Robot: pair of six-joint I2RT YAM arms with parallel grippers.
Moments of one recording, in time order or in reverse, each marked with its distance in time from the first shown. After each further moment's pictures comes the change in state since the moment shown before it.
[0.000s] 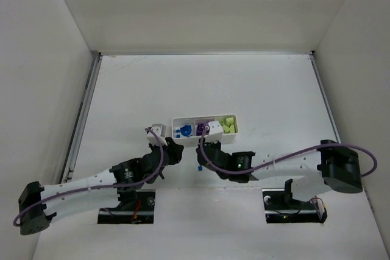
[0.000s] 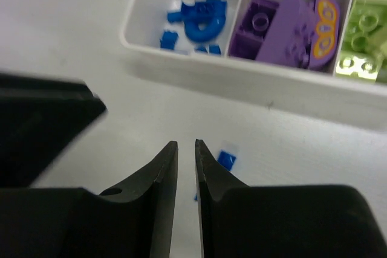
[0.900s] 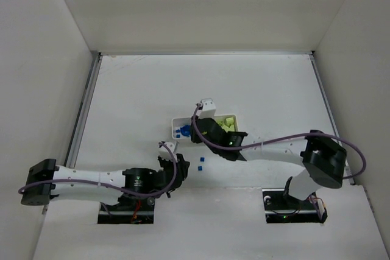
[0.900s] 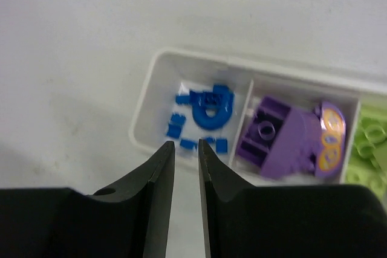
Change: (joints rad) left arm -0.340 0.160 -0.014 -0.063 -0.181 -0.139; right arm -0.238 0.162 0.189 0.145 -0.202 -0.193
